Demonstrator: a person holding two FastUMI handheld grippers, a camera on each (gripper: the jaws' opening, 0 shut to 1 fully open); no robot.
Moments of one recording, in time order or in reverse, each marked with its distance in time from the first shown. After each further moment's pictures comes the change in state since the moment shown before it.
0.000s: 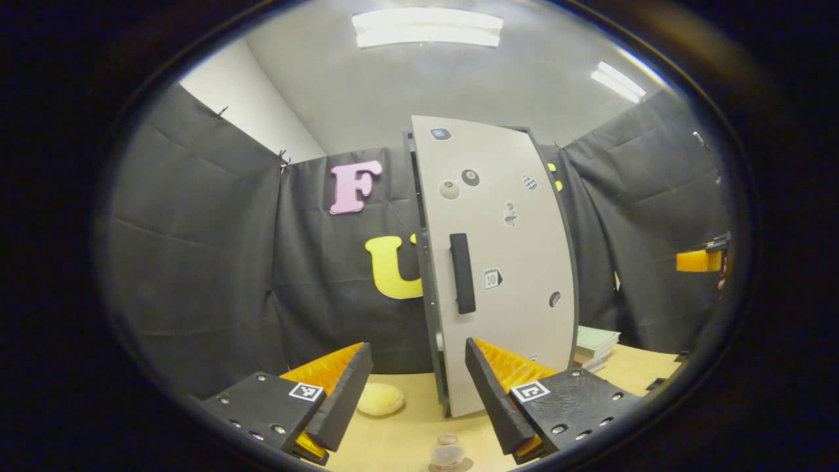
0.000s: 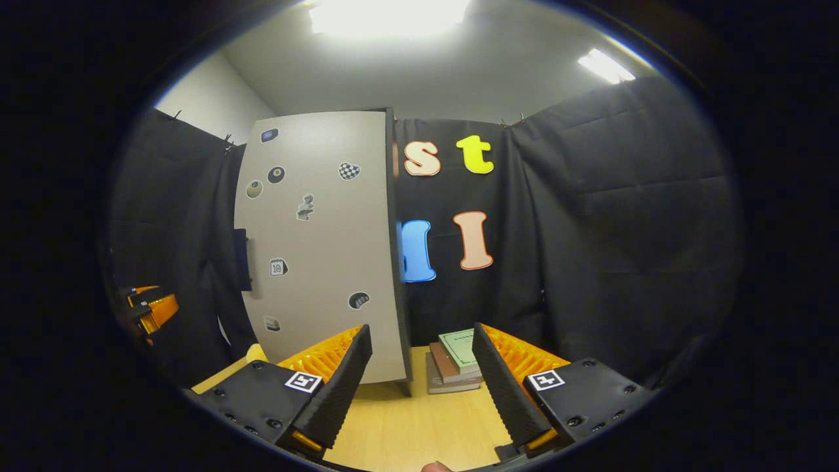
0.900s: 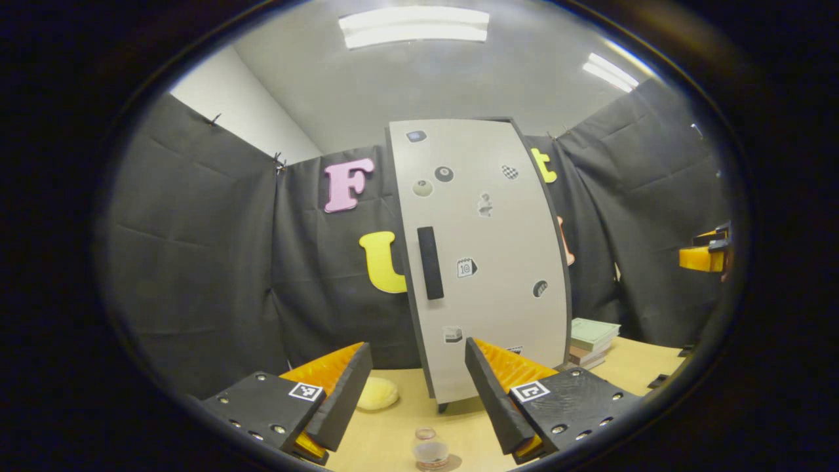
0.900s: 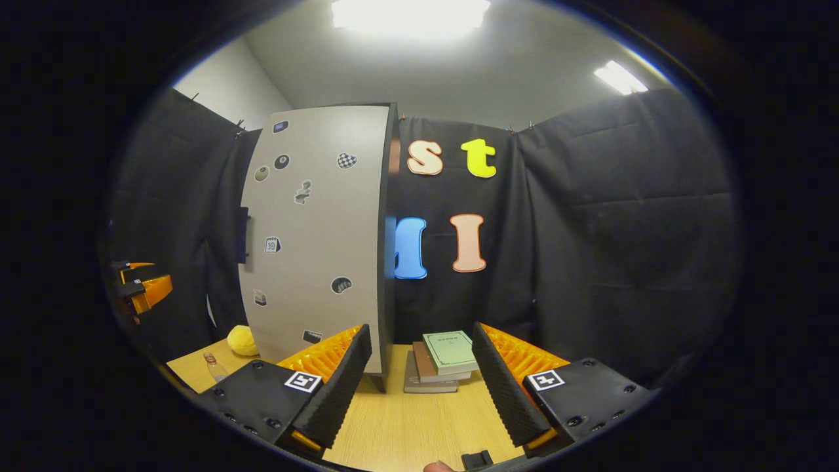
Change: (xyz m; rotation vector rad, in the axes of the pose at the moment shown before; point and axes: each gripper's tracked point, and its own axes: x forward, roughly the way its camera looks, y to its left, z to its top) left arm -0.019 -0.036 -0.013 0.037 0.020 0.030; right arm 0.005 -0.026 -0.011 -0.082 -0.022 0.029
